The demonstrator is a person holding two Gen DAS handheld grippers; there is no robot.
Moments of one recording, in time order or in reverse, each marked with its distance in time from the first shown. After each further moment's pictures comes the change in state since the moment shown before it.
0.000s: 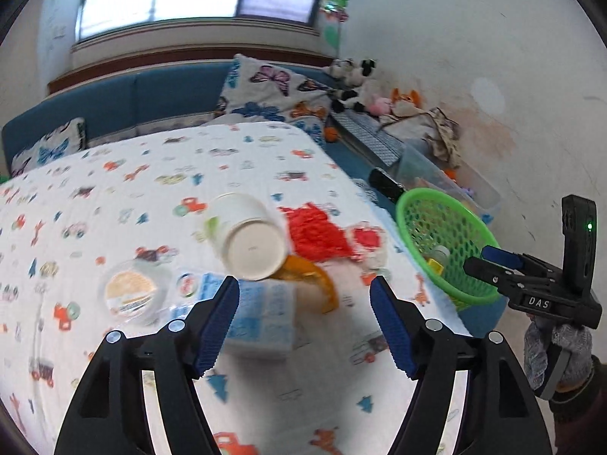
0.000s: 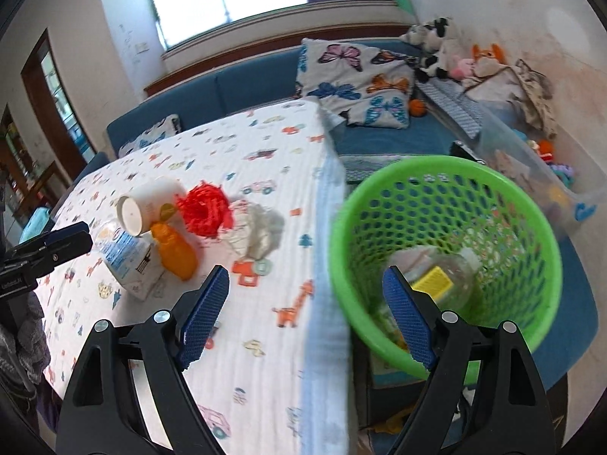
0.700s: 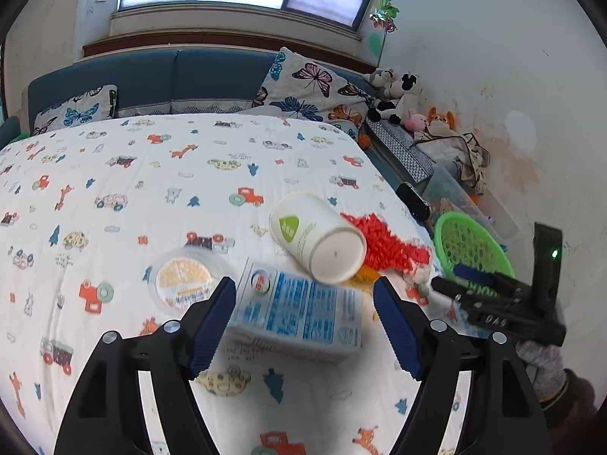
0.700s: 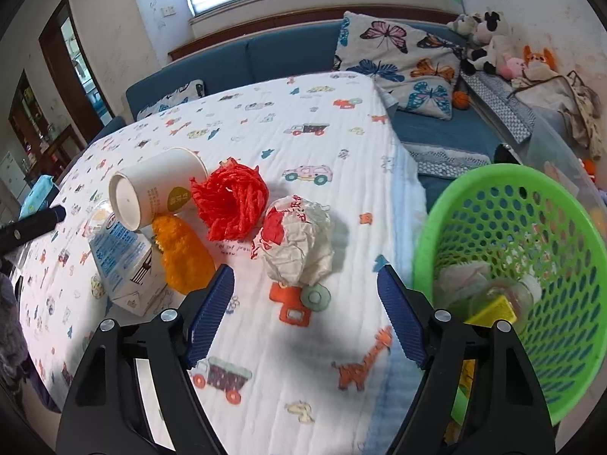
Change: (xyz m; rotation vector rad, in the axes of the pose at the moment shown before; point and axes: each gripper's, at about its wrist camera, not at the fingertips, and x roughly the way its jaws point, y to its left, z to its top) left arm -0.003 0.058 0.010 -0.143 0.010 0.034; right arm 0.079 0.038 0.018 -0.093 0.098 0.070
